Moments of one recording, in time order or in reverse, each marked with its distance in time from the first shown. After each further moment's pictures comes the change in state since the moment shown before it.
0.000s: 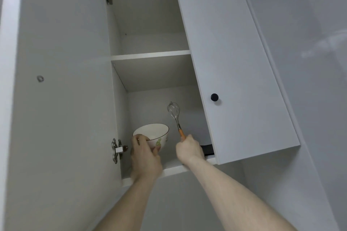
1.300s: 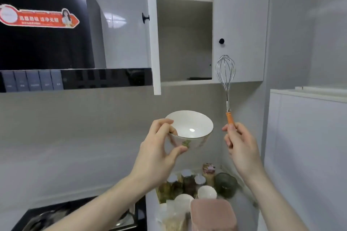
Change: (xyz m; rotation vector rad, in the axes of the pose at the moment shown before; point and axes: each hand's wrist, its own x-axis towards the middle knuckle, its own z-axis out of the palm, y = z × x) left_hand -0.278 -0.002 -0.350 -0.358 -0.519 0.201; right_hand -0.422 0.028 -0.147 0.454 0.048 -0.095
